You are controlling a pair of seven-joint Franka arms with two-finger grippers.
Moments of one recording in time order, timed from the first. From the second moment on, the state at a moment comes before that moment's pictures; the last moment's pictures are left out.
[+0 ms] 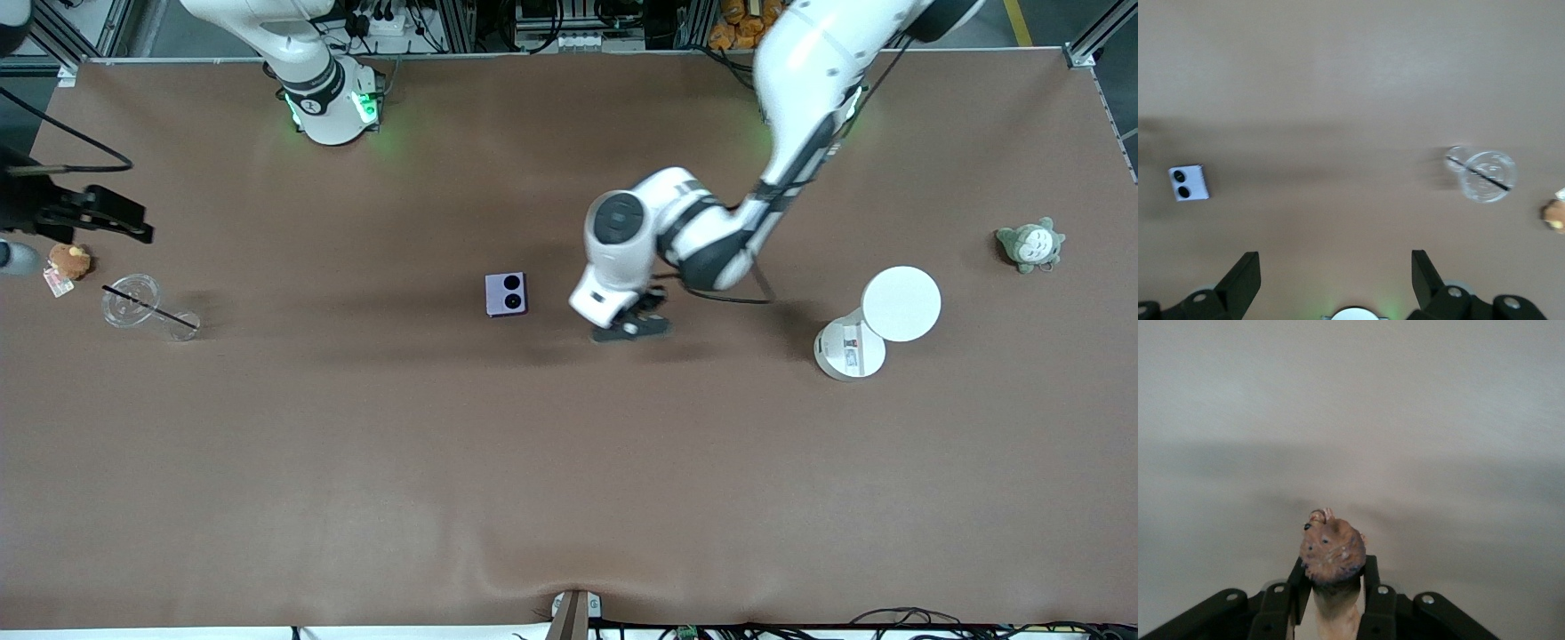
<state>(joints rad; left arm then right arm) -0.32 0.59 -0.40 -1.73 0.37 2.18 -0.95 0.05 0.09 -0.05 -1.45 0.05 1.40 -0.01</state>
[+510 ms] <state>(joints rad) -0.02 0.46 -0.40 -1.91 0.37 2.25 -0.56 0.09 0.18 -0.05 -1.46 0.15 1.41 -0.03</state>
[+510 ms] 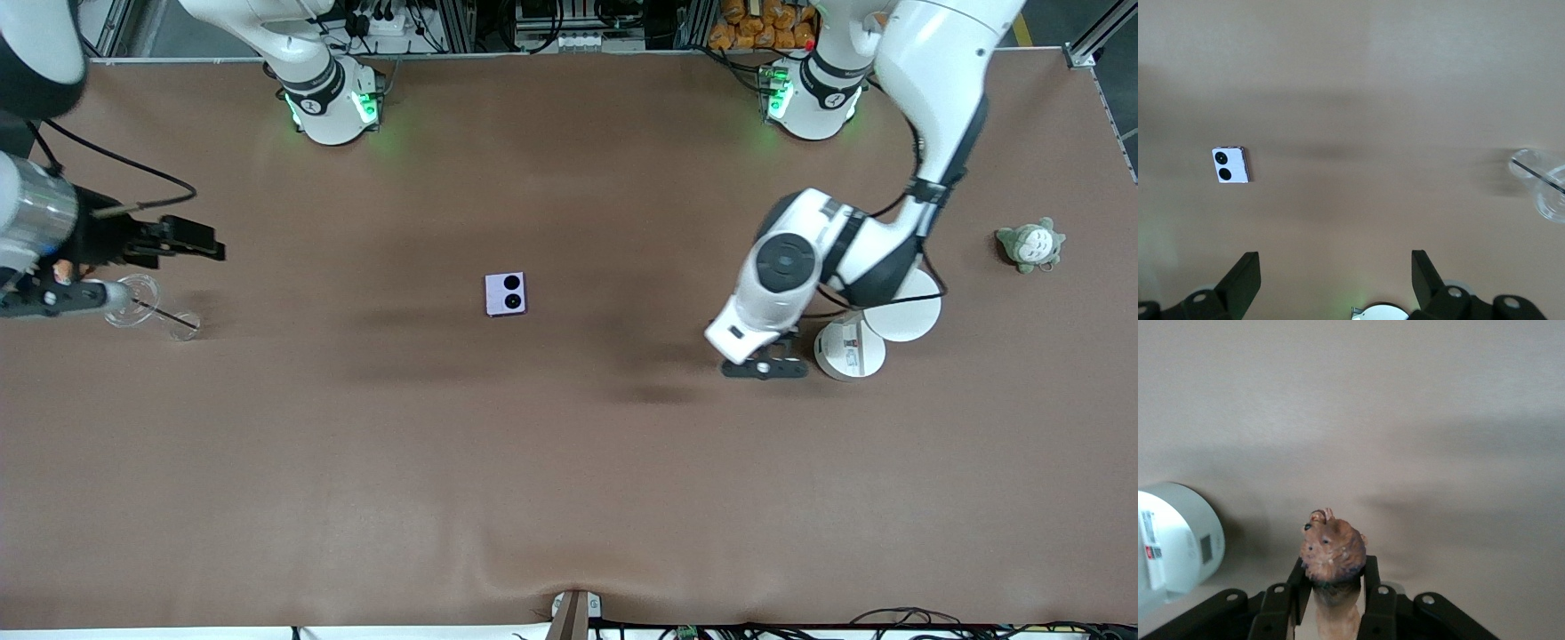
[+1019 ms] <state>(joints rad) 0.10 0.46 -0.40 -2.04 0.37 2.44 -0.39 0.23 0.26 -0.04 -1.46 0.16 1.41 -0.03</state>
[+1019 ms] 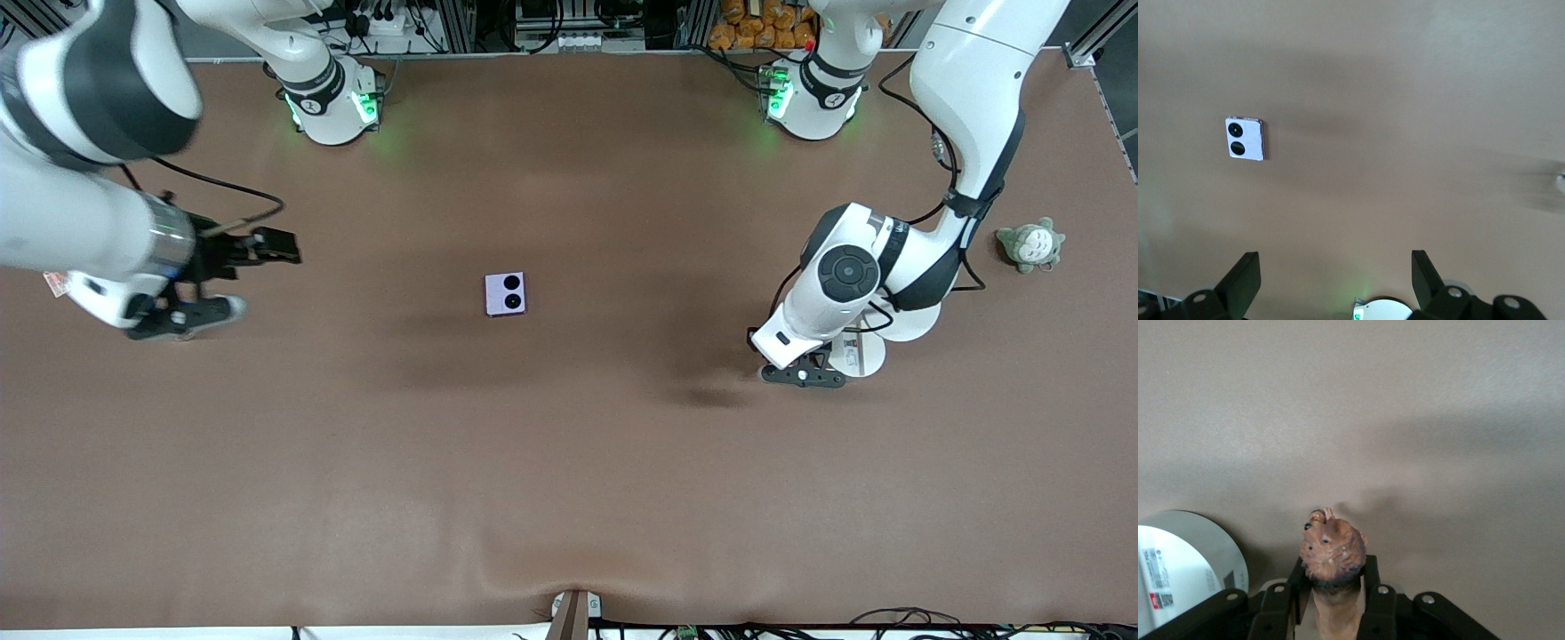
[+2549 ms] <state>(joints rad) 0.17 0.26 -0.51 -1.83 0.29 2.08 -0.33 0.60 0.59 -0.04 -1.67 0.26 2.02 0.28</state>
